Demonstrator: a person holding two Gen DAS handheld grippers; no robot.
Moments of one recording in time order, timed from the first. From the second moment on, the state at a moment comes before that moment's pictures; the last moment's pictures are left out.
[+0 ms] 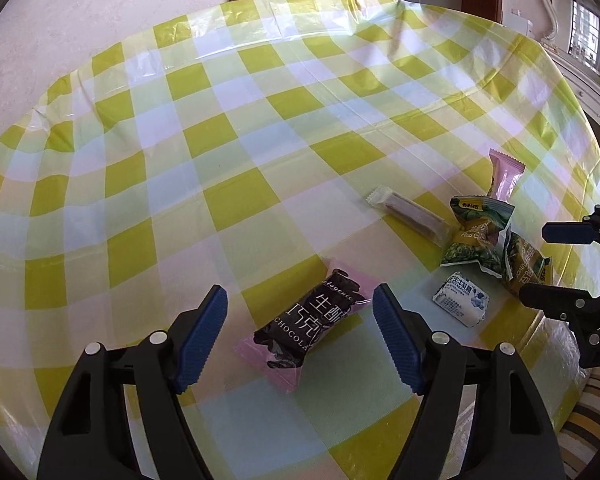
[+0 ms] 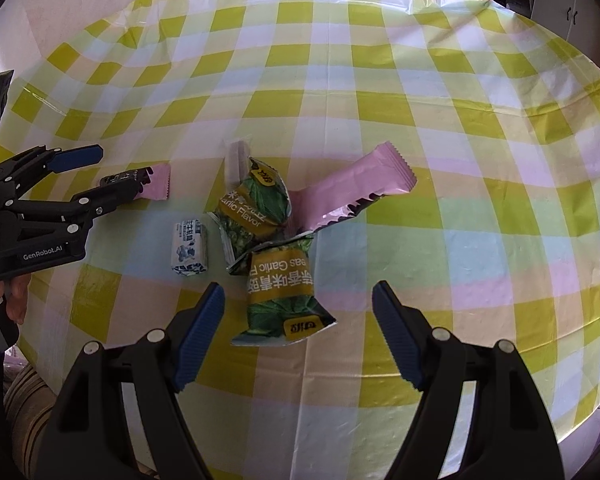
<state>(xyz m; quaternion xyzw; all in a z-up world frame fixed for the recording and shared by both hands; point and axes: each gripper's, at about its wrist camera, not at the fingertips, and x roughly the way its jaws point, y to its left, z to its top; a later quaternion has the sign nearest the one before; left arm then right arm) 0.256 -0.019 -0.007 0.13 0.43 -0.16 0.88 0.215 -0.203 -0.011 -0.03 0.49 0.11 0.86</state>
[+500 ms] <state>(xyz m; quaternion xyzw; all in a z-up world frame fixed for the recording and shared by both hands) 0.256 -0.024 -0.023 0.10 0.48 -0.18 0.85 0.221 -0.194 -0.017 -0.04 0.50 0.11 0.86</state>
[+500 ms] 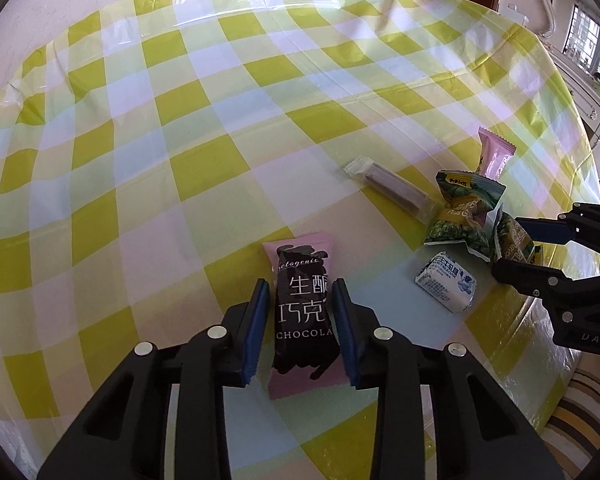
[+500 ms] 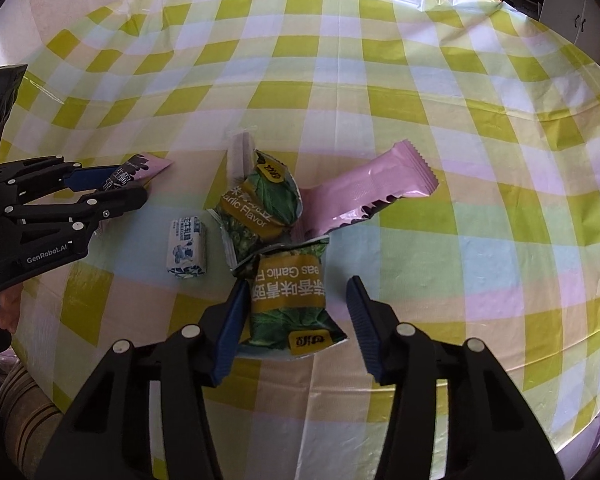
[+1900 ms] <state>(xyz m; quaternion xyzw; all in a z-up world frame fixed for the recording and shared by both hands) 0.137 -0.127 0.022 0.06 0.47 -0.21 0.85 0.136 -0.269 0.017 0.00 0.48 0.07 0.88</state>
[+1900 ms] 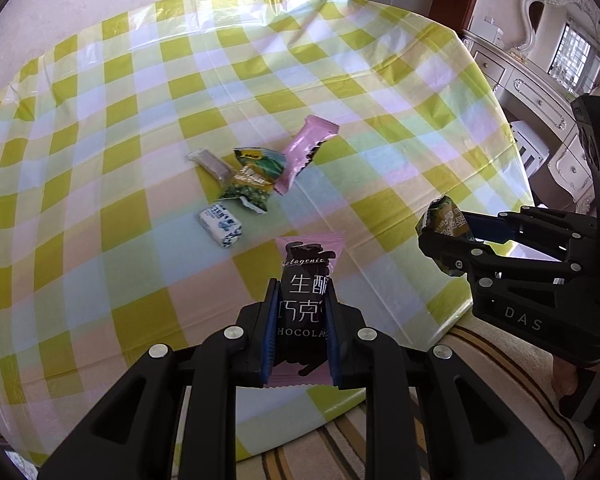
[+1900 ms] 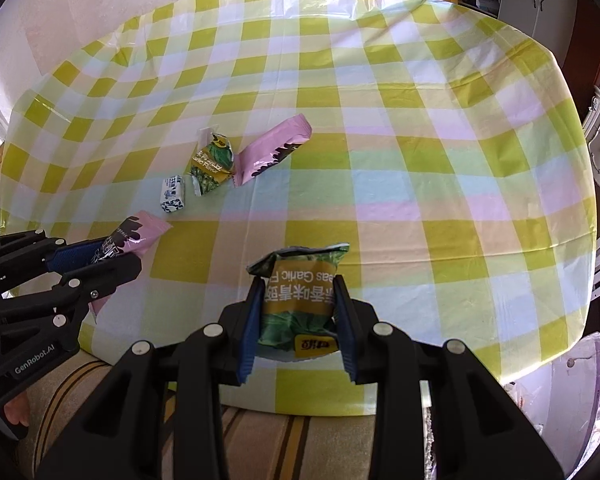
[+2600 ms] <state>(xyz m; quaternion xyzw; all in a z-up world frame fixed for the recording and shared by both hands) 0.096 -0.293 0.028 0.12 0.47 -0.37 0.79 0.071 -0.433 0.003 0.06 0.49 -0.06 0.87</state>
